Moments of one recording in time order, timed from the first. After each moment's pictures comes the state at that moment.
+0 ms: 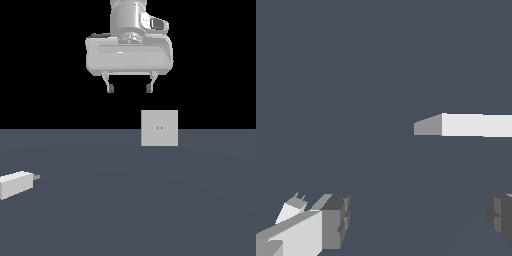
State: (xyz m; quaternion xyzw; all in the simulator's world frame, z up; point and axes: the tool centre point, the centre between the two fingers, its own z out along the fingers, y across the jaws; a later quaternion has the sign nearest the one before) arm 0.011 -0.005 0.195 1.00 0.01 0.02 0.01
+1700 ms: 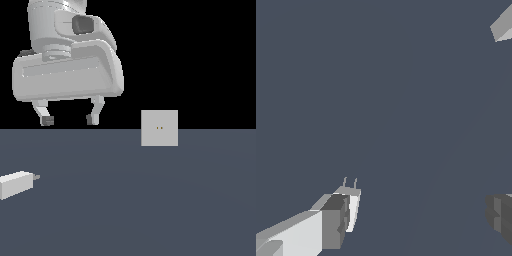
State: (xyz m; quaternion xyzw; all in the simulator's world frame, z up) arm -0.071 0.105 0.114 0.99 -0.12 0.05 0.01
